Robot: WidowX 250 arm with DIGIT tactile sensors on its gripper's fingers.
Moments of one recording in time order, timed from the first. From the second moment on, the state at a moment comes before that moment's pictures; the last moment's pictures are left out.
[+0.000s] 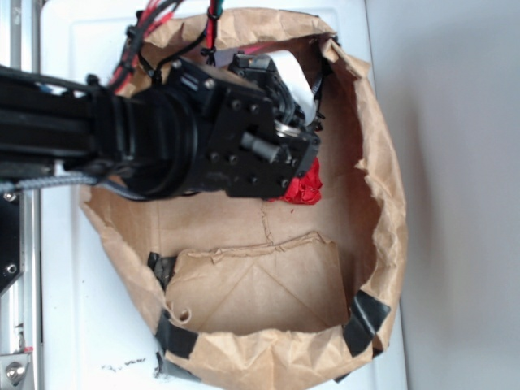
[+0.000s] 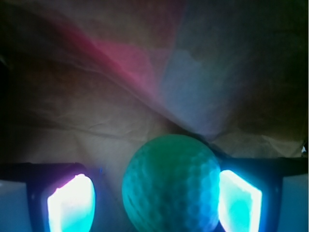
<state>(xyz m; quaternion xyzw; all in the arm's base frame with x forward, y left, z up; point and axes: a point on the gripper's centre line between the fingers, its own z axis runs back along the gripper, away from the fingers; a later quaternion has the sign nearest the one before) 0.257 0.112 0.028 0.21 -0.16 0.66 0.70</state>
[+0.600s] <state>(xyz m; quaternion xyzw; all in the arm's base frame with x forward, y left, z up) 0.253 0.108 0.028 0.20 -0.15 0.65 0.71</state>
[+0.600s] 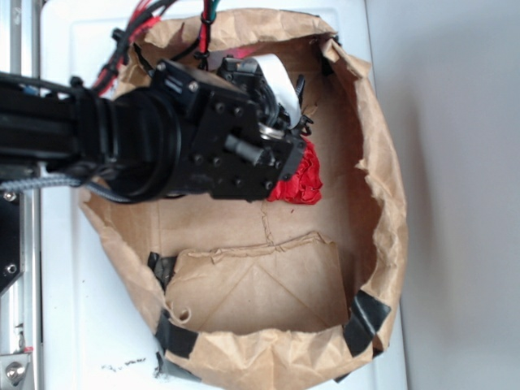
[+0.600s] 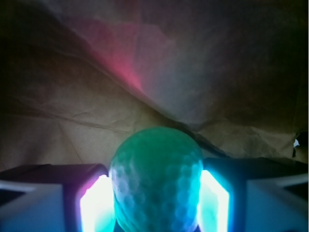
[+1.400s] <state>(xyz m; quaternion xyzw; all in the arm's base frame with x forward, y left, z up) 0.270 0.065 0.069 0.17 -0.21 0.58 0.77</state>
